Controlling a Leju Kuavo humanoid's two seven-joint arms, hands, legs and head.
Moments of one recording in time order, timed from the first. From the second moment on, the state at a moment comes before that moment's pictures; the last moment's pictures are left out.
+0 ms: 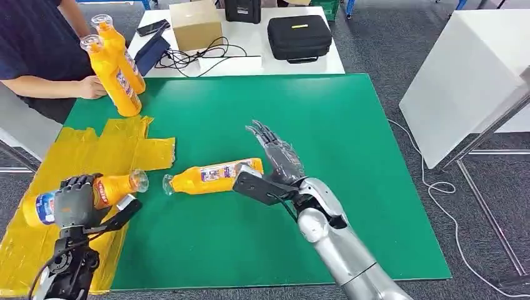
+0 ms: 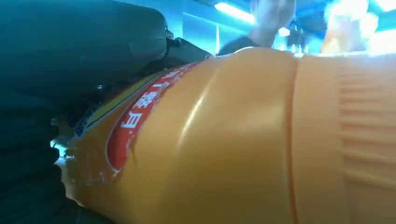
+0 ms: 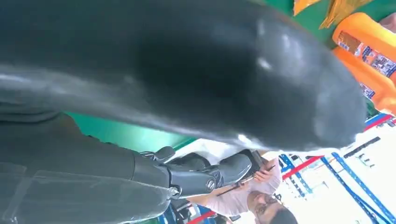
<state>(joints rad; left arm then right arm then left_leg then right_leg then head) -0.22 0.10 0.35 -0.89 -1.43 0.69 -0.29 -0.47 0.16 0.57 -1.18 0.68 -0.08 -0.06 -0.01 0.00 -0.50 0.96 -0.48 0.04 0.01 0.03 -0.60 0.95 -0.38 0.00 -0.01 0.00</state>
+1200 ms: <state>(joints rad) -0.25 0.15 0.38 -0.67 -1.11 0.69 -0.56 -0.45 0.18 0.56 -1.17 0.72 -0.09 -0.06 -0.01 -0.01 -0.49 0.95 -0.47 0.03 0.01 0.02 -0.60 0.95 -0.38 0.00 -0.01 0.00</state>
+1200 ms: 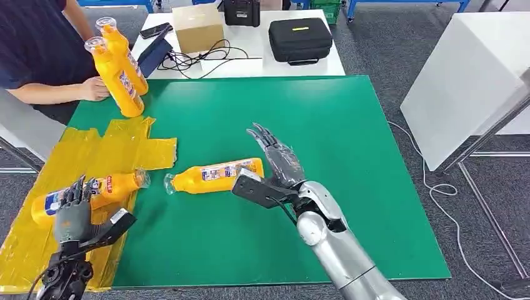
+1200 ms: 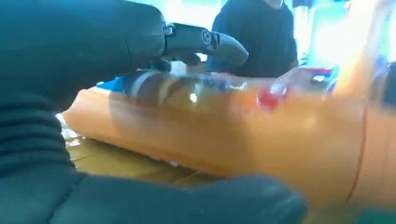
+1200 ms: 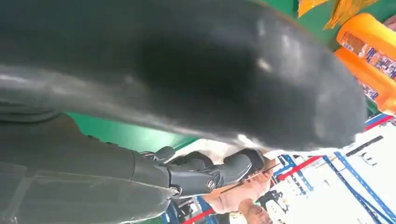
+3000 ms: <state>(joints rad) -0.12 0.07 -0.07 -1.52 -0.09 0.64 -0.70 -0.79 0.36 0.96 -0.49 0.75 -0.03 0.22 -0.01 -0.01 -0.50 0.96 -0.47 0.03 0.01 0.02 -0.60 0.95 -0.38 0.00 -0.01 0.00</state>
